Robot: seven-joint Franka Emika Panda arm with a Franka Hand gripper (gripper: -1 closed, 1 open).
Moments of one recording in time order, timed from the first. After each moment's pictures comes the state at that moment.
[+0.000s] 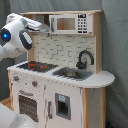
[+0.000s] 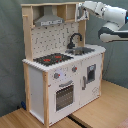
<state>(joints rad) -0.55 -0.78 0.87 -2.17 0.09 3.41 -1.55</state>
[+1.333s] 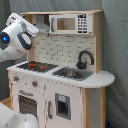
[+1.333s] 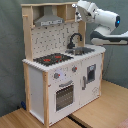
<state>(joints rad) -0.78 -0.82 1.04 -2.08 0.10 3.42 -1.14</state>
